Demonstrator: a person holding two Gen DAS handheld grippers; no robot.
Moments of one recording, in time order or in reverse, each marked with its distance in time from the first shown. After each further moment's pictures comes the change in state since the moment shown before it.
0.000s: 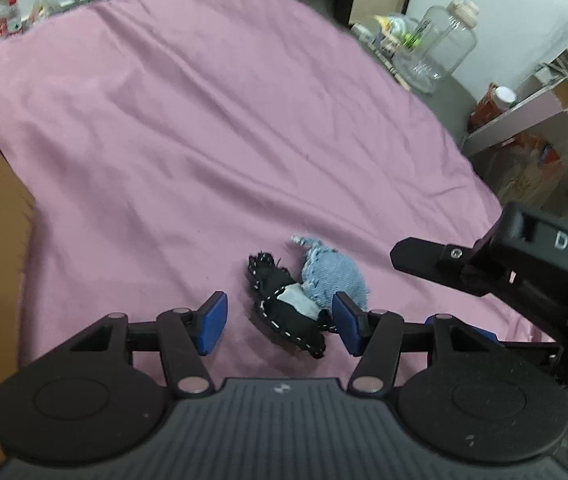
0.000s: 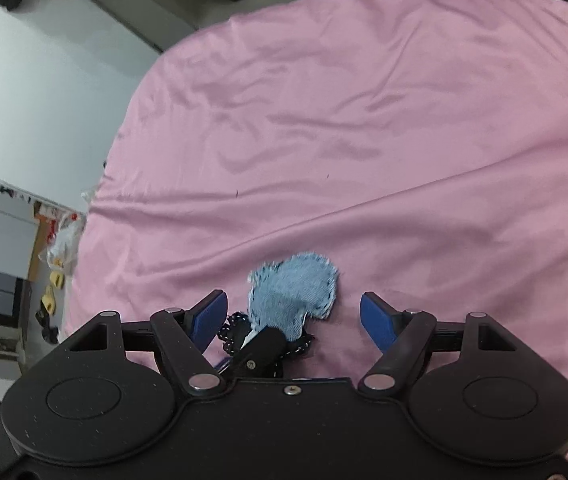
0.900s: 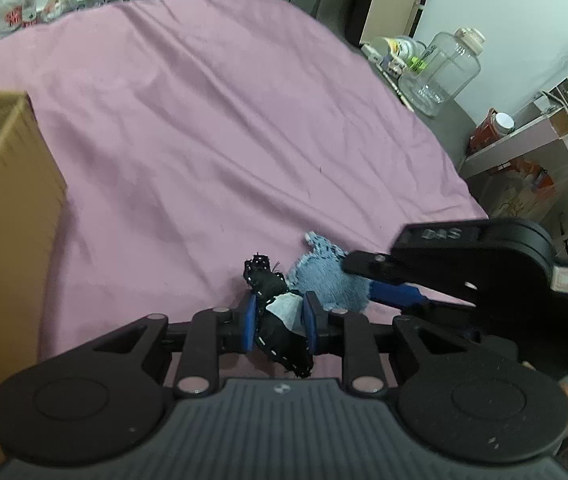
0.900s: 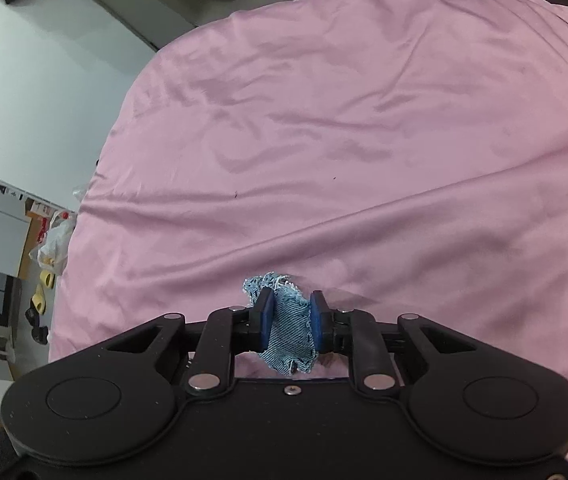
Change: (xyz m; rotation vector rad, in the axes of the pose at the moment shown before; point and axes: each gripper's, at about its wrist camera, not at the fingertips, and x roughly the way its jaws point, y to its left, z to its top) left arm -0.026 0.015 -0.004 -0.051 -0.054 -0.030; right arm 0.009 0.005 -0.002 -0.015 -0.022 -0.017
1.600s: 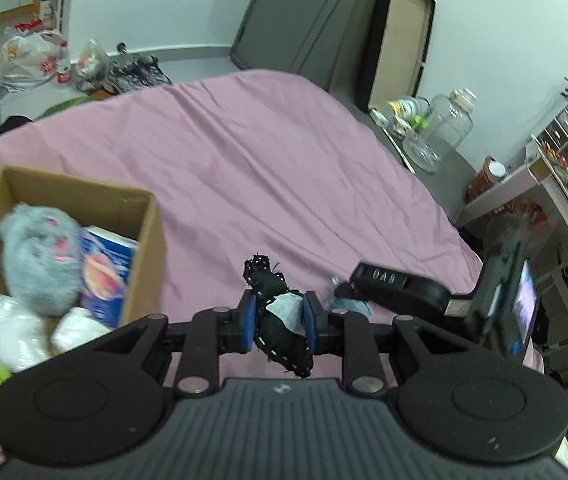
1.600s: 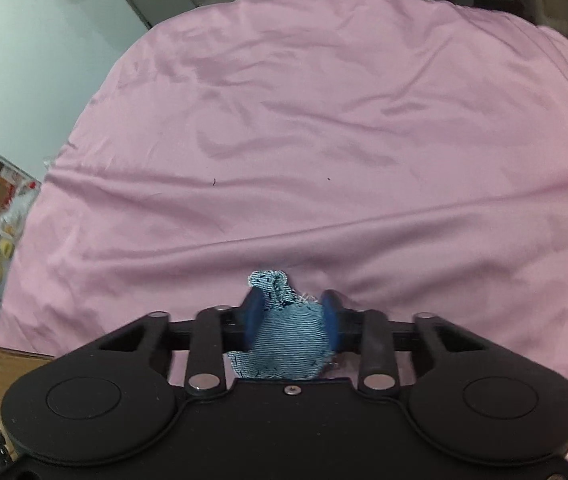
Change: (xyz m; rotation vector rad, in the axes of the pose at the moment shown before) left arm -0.100 0.014 0.004 0.005 -0.157 0.066; right arm 0.026 0.010 -0.002 -0.109 -0.022 -0.116
